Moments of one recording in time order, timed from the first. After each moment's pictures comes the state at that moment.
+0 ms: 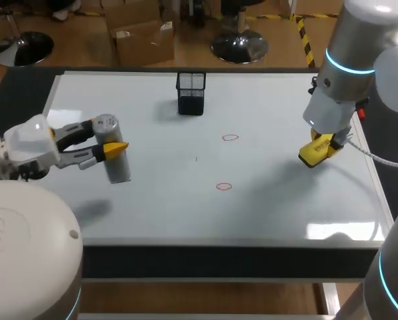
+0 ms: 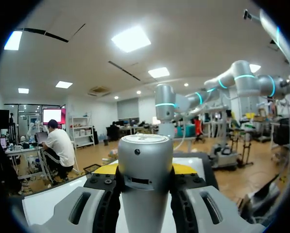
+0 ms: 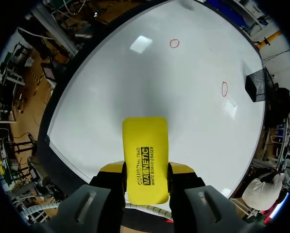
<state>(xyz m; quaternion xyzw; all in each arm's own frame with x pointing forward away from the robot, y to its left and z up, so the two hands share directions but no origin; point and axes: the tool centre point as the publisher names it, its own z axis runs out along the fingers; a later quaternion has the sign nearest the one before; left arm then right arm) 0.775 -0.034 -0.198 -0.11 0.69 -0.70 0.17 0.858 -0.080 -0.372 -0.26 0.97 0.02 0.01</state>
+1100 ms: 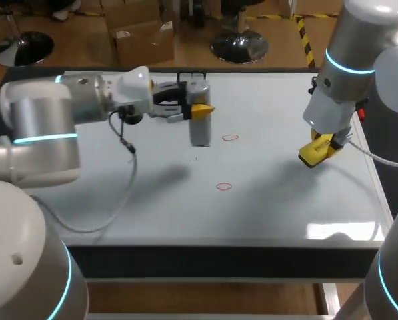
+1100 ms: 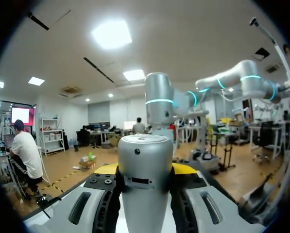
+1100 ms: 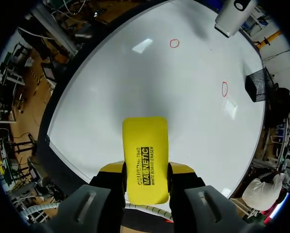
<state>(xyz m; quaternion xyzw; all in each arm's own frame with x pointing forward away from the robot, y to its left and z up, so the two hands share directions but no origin) 0.869 -0.216 -0.196 -0.01 0.69 -0.72 0.06 0.858 -0.080 -0.372 -0.26 0.97 0.02 0.01</state>
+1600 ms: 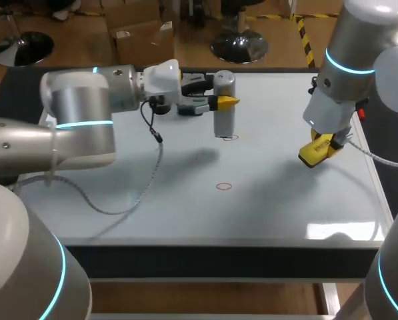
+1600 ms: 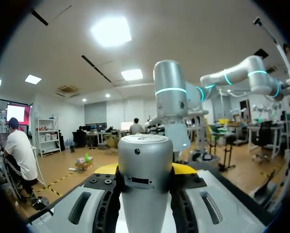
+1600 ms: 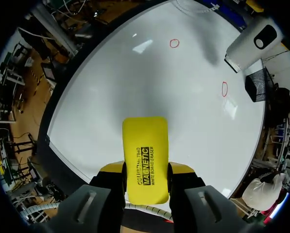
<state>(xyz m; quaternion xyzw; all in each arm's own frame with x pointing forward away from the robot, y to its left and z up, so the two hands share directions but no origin) 0.914 -0.272 -0.218 0.00 0.68 -0.73 0.05 0.858 -0.080 -0.372 -0.26 0.97 0.02 0.02</state>
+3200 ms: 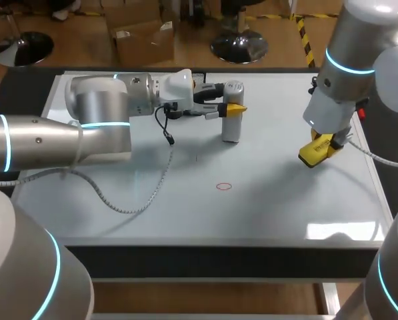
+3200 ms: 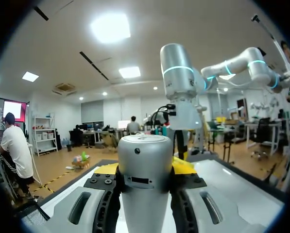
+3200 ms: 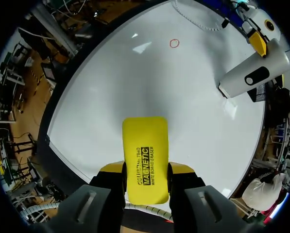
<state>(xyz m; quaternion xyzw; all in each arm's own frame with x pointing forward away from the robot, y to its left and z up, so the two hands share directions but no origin) 0.948 -0.296 -0.274 0.01 0.69 -0.73 0.04 0.858 -0.080 -0.372 -0.26 0.97 0.02 0.02</state>
